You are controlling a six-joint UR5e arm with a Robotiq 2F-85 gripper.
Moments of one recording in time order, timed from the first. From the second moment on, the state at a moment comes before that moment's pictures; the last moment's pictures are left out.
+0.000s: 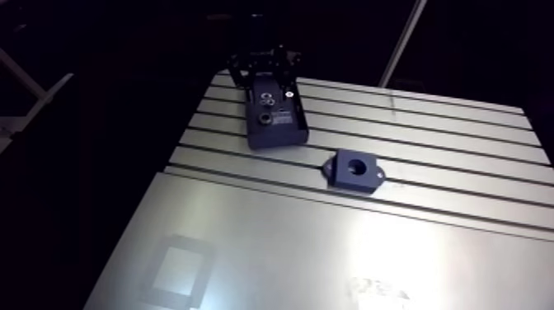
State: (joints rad) arm 0.16 -1.05 1.64 -2.06 -1.60 -1.60
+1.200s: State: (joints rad) arm 0.17 -1.01 1.67 -2.10 -1.61 -1.60
